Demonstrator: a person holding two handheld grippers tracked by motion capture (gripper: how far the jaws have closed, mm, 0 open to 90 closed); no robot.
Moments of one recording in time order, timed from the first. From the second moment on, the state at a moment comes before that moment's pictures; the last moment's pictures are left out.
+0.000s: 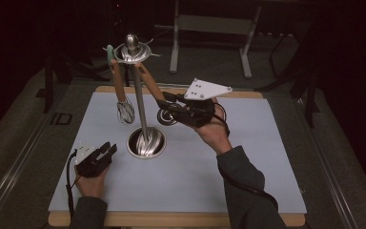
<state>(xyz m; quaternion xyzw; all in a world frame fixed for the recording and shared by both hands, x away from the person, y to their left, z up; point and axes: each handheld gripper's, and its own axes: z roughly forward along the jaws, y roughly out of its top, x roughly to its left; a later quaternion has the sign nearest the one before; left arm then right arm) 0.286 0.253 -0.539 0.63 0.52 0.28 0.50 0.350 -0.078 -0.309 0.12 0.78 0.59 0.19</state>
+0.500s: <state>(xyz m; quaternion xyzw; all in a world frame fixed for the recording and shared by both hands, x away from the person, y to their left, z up) 0.286 0.253 -0.539 0.63 0.52 0.28 0.50 0.350 -0.074 -0.311 0.12 0.78 0.59 0.18</state>
